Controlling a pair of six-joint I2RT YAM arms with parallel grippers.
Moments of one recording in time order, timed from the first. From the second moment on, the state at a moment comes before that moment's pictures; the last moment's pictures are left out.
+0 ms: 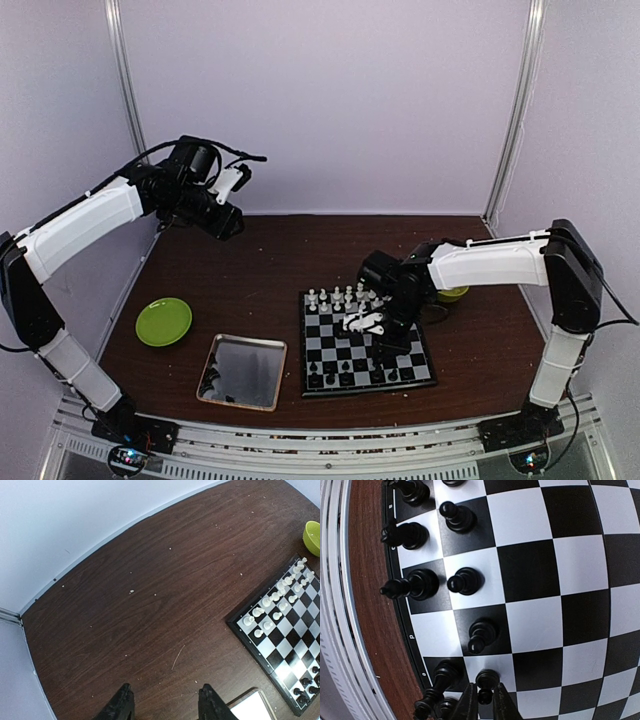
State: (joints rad) left arm -0.54 1.56 1.53 -0.78 -0.06 0.11; right arm 0.87 1.82 1.25 -0.87 -0.30 -0.56
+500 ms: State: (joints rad) left arm -0.54 1.56 1.53 -0.78 -0.05 0.11; right arm 0.87 1.79 1.25 -0.86 -0.29 -0.55
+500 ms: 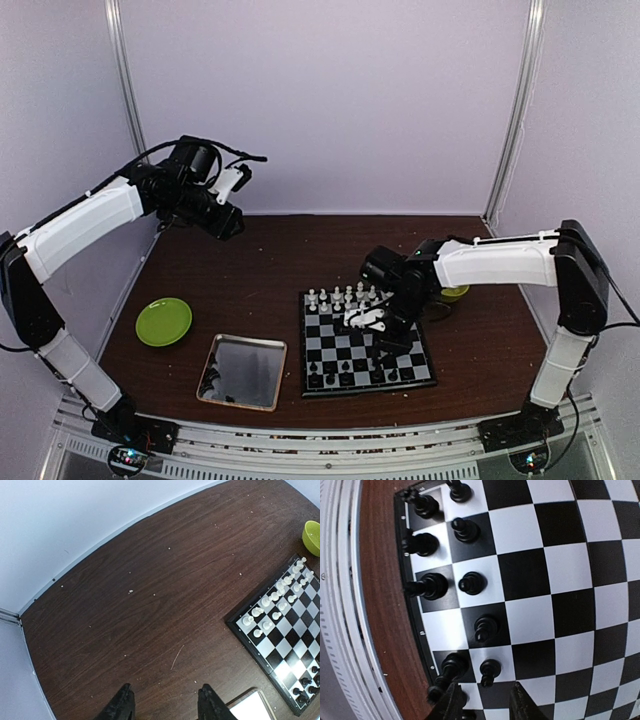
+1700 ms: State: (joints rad) left arm -1.10 1.51 0.95 -1.00 0.07 -0.35; right arm 0.58 1.34 1.02 -0.71 -0.43 -0.55
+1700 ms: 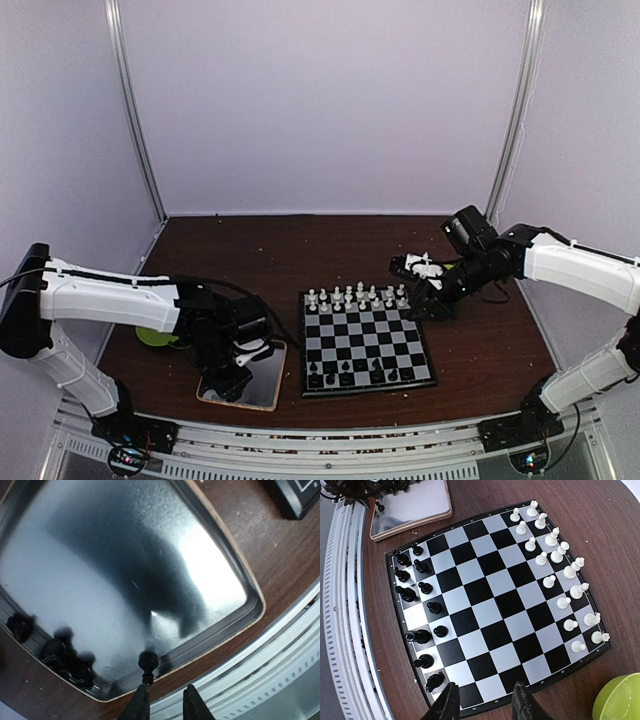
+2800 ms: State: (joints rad) left arm -1.10 1.75 1.19 -1.07 -0.11 -0.26; right arm 0.58 1.35 1.01 -0.71 -0.43 -0.55
